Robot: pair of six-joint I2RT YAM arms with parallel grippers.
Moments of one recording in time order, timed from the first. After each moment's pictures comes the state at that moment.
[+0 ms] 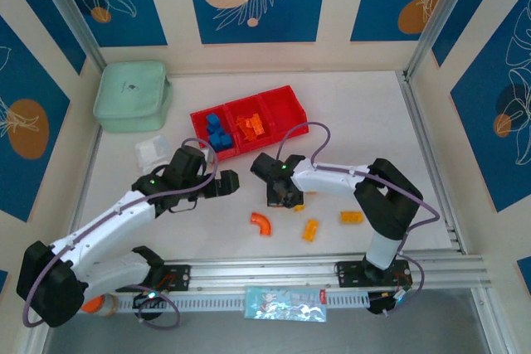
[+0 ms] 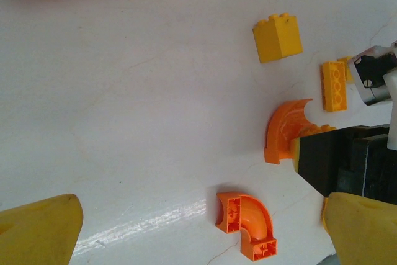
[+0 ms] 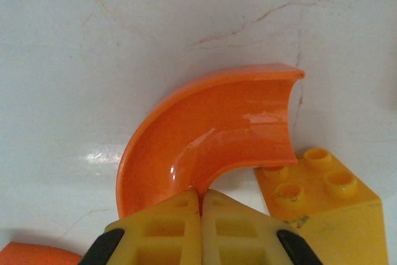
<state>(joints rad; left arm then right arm) -0.62 1.05 0.72 -0.54 0.15 -0.70 0.91 1.74 1.09 -0.80 0.13 0.92</state>
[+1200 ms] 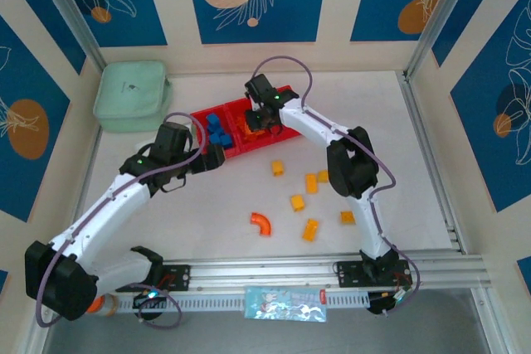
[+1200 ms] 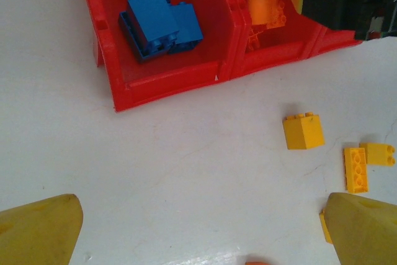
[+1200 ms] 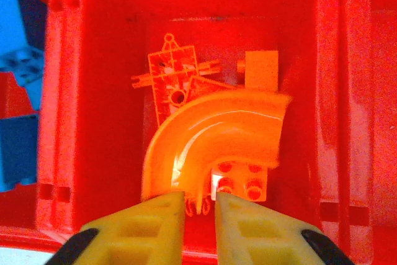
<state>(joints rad) -0.43 1.11 0.91 -0.63 0.07 -0.59 0.63 2.22 1.96 -0.77 0.02 0.28</state>
